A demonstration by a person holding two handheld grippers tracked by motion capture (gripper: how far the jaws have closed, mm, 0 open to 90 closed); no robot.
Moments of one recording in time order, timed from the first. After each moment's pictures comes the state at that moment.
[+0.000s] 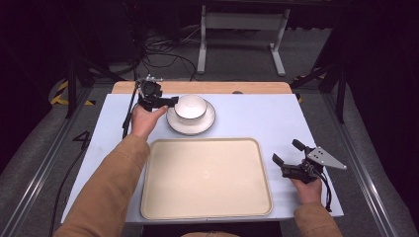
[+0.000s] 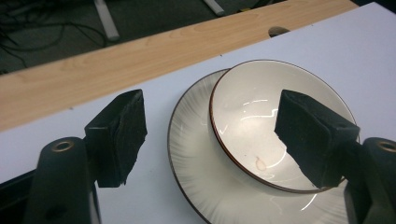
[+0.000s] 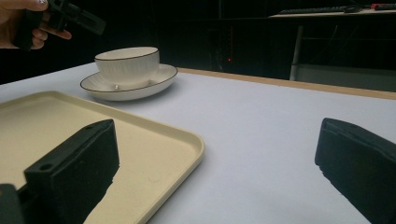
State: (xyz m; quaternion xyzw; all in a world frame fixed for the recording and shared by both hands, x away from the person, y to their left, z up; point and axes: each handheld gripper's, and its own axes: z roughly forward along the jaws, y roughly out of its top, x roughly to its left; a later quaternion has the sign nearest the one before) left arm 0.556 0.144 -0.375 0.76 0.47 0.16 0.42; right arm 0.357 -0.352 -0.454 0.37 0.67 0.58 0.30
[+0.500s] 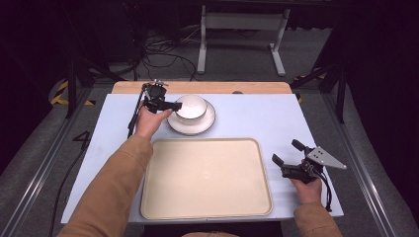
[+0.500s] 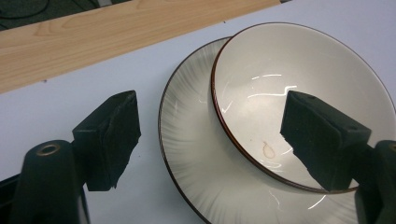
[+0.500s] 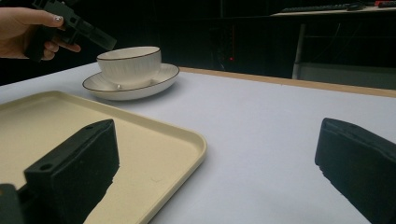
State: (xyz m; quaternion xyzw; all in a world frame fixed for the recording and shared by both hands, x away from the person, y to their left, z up) left arm 0.566 0.129 -0.395 0.79 0.48 0.14 0.37; right arm 0.357 -0.351 -0.455 0.37 0.67 0.58 0.29
